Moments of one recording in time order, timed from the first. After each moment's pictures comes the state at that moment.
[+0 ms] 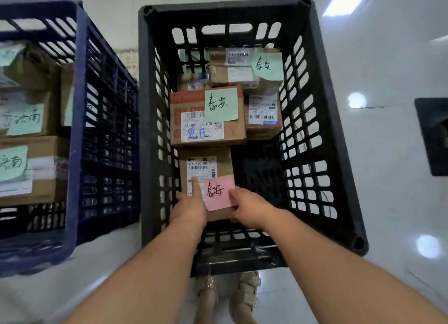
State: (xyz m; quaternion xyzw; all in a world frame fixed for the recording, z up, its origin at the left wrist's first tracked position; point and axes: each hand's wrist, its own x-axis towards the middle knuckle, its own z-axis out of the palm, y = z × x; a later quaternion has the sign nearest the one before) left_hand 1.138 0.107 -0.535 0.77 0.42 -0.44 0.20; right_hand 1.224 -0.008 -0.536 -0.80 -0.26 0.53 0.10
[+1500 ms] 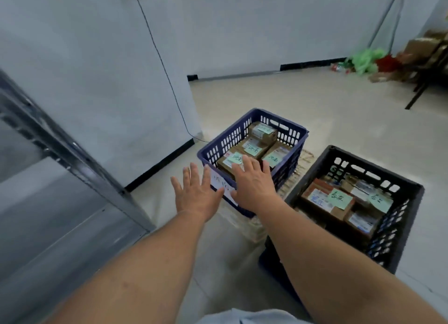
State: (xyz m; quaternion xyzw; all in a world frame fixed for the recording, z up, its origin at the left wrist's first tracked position) left_hand 0.859 0.051 -0.178 0.72 0.68 -0.10 0.04; right_hand 1.000 0.046 -0.170 -0.66 -0.74 0.08 0.01
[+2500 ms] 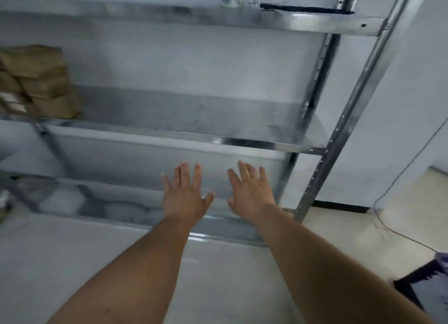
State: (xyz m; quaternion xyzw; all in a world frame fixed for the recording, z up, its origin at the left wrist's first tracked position) left_hand 0.262 -0.190 -0.140 0.38 0.92 0.00 -0.04; right_hand 0.374 -0.077 -0.106 -0.25 -0.97 -0.05 -0.01
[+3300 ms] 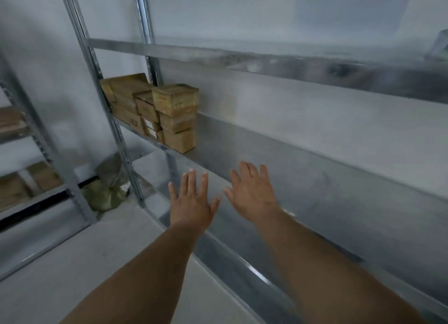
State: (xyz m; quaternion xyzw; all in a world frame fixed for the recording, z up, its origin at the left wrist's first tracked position) left_hand -0.042 -0.222 -0.097 0.11 0.99 0.02 -0.06; right_hand -0.025 -0.076 -0.060 0.03 -0.99 -0.08 0.08
